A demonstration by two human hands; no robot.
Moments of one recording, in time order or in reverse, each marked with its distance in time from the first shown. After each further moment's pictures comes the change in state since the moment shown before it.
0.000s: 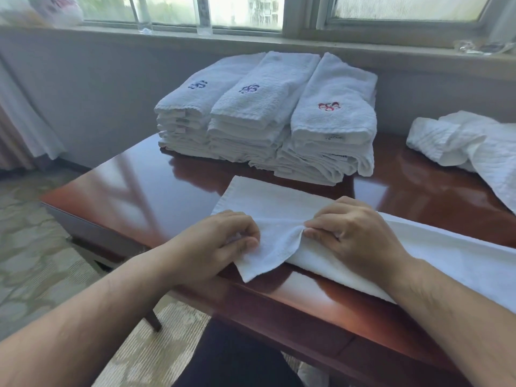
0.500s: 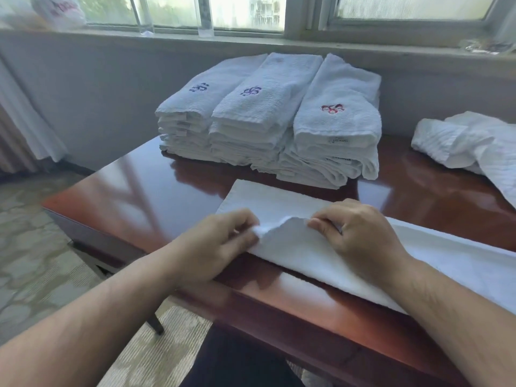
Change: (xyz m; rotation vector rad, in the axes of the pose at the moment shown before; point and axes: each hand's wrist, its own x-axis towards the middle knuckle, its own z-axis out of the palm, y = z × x) left_hand 0.007 -0.009 0.002 -0.114 0.096 -0.046; right_hand 0.009 0.001 0.007 0.092 0.038 0.205
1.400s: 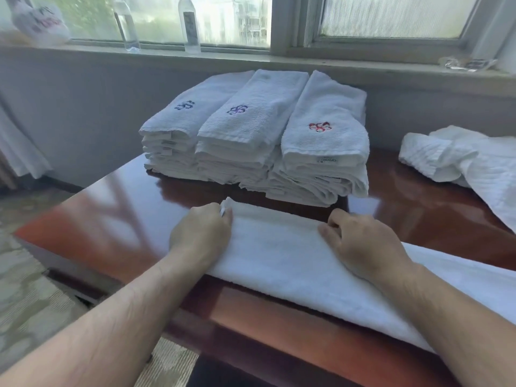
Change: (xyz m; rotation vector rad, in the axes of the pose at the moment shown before) left_hand 0.075 -0.037 0.011 0.453 0.368 -0.654; right_hand 0.021 0.042 0.001 -0.321 -0.180 0.318
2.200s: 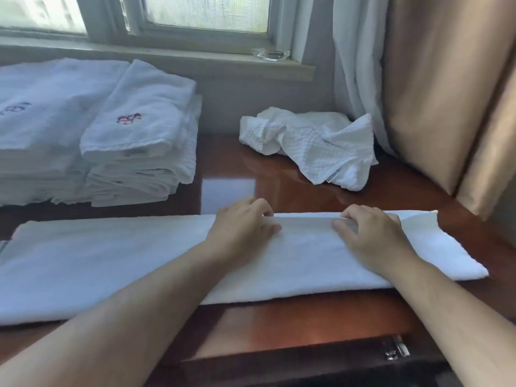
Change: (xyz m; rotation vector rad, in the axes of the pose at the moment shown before) left_hand -0.108 0.257 0.099 -0.172 -0.362 0.898; right_hand -0.169 0.211 -0.096 -0.102 0.189 0.467
